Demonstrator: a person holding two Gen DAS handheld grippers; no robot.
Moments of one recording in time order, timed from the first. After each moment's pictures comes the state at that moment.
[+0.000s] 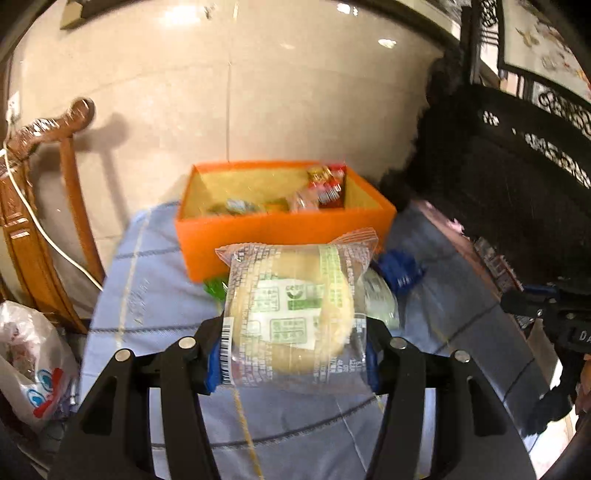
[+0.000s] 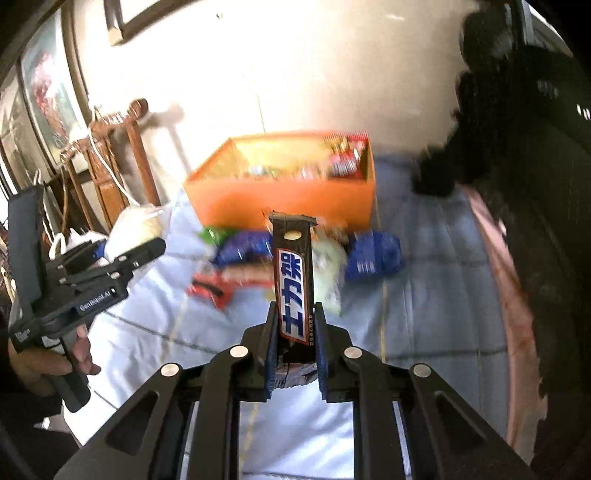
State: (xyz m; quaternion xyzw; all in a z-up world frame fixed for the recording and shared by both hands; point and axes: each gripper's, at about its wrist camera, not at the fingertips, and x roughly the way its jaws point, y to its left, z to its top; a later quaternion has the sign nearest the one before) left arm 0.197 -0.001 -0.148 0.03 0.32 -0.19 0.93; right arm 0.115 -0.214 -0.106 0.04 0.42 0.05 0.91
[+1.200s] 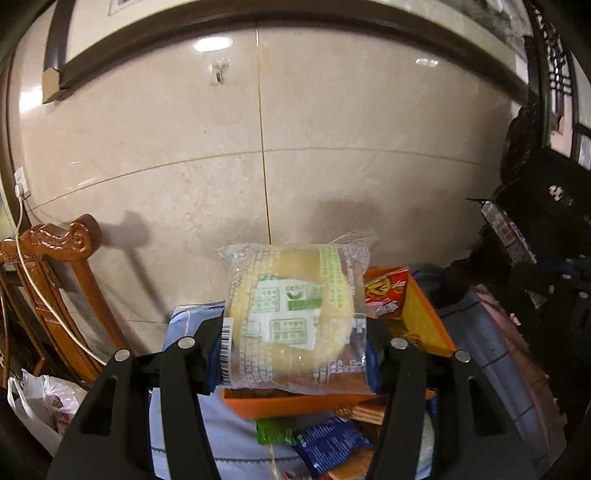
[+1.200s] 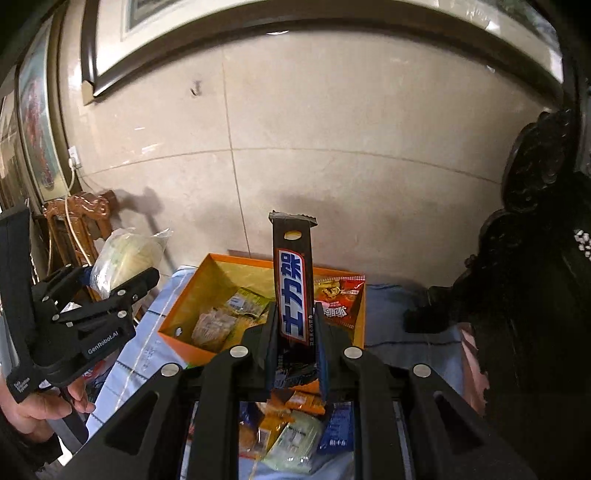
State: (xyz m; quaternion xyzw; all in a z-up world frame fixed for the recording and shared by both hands) left arm 0.369 -0.040 -0.032 0.06 0.29 -0.10 0.95; right arm 0.301 -0.227 0.003 0.01 0.35 0.03 0.94
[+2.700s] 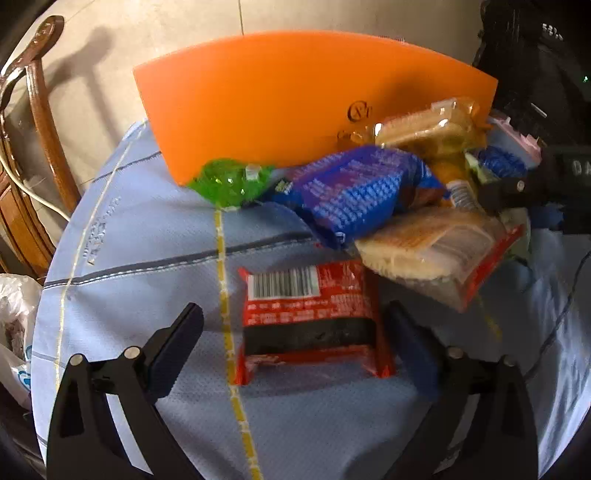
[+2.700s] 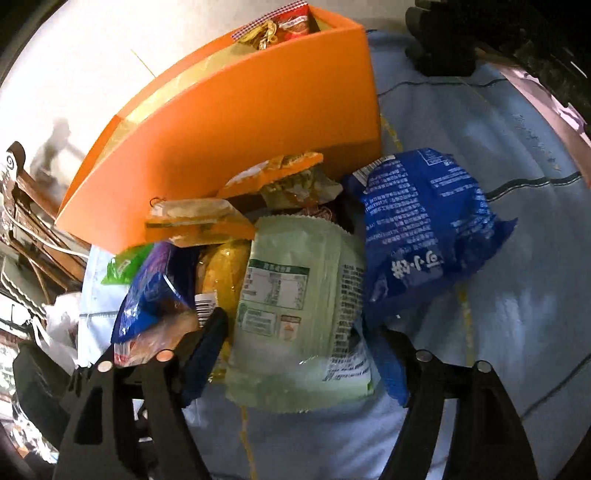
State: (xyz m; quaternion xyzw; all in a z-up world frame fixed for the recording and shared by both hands) left arm 0.293 -0.021 -0.310 0.09 0.44 -0.12 0.88; right arm 0.274 -0.234 -0.273 0.21 0.53 -0.01 0.82
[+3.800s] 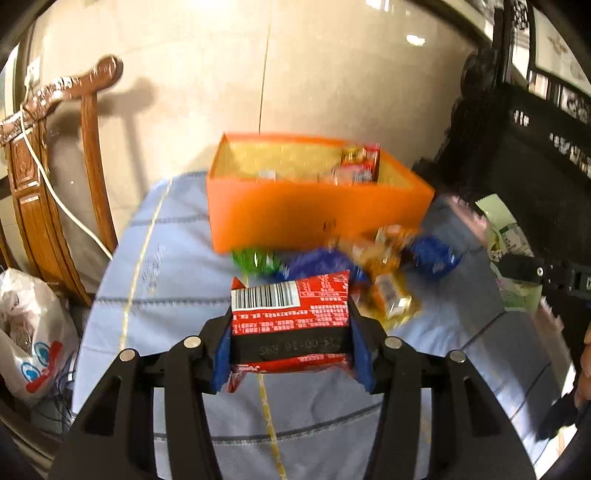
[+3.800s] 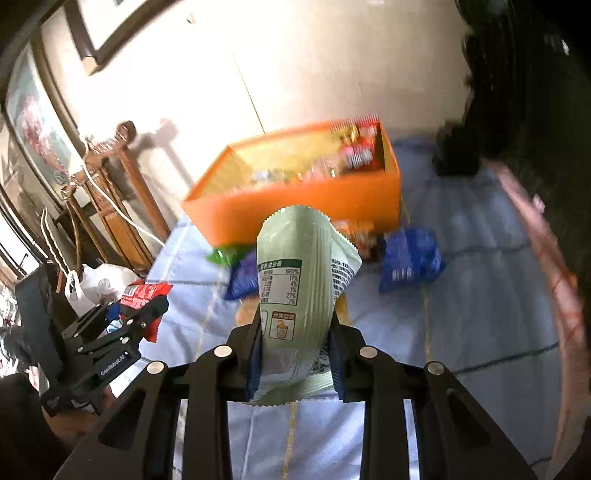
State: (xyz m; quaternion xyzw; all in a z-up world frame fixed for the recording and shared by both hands) left arm 0.219 0.027 -0.176 0.00 0.35 -0.15 0.92; right arm 0.157 -0.212 -0.129 0.12 0.42 0.06 0.90
